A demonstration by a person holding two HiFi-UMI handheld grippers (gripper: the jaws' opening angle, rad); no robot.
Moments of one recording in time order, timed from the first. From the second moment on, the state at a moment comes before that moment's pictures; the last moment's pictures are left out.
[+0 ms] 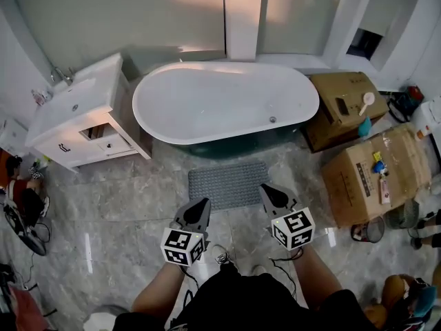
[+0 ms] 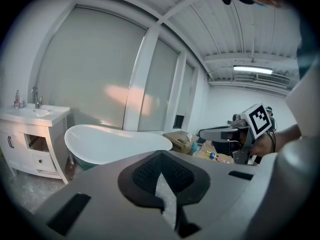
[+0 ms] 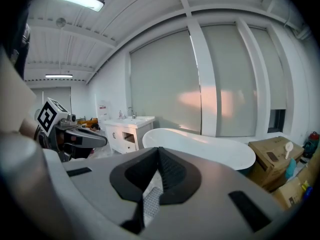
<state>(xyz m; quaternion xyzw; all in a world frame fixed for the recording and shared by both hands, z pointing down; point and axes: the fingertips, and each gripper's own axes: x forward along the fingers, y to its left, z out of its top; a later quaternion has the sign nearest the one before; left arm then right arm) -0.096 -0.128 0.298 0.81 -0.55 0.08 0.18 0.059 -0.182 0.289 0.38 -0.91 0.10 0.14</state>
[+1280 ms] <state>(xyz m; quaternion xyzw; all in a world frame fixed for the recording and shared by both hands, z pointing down) 0.005 0.045 0.266 0.78 -0.59 0.07 0.18 0.146 -0.026 0.271 0.34 -0.93 0.11 0.11</state>
